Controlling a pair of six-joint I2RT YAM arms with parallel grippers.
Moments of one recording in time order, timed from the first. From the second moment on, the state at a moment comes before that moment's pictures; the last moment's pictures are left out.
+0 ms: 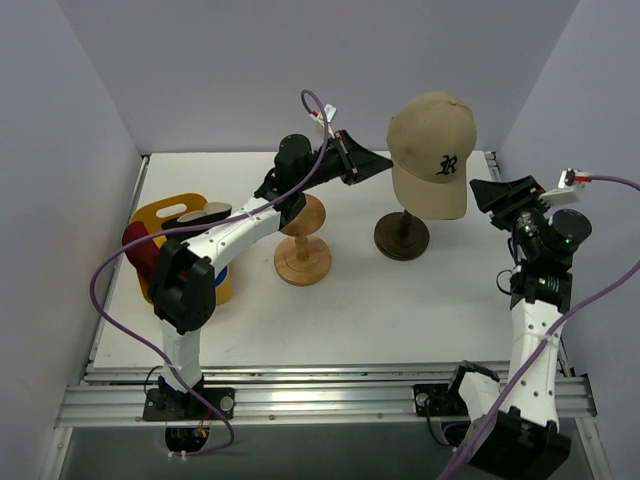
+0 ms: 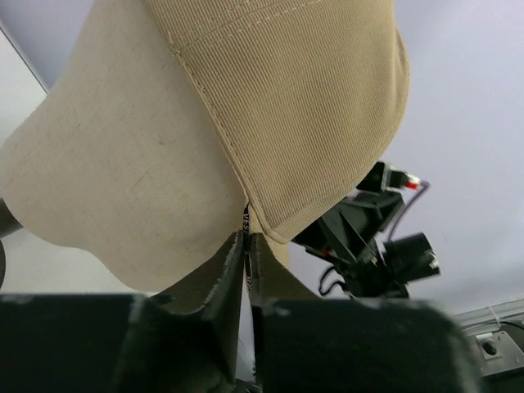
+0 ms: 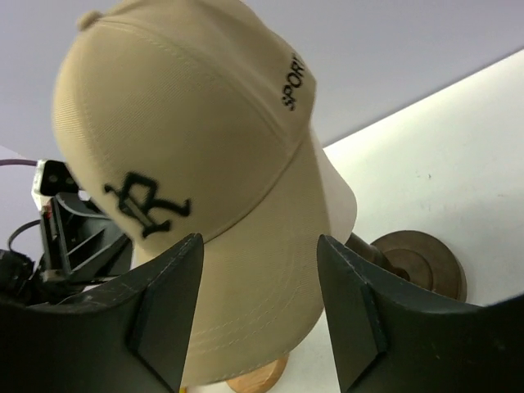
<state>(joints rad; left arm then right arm) -0.65 1.96 1.70 0.42 0.51 -1.24 -0.40 0.83 0.85 0.01 -0.56 0.77</state>
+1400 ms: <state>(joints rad) -0.80 1.90 1.46 0.58 0.41 -1.16 -0.50 1.11 0.82 0.43 -0.96 0.84</state>
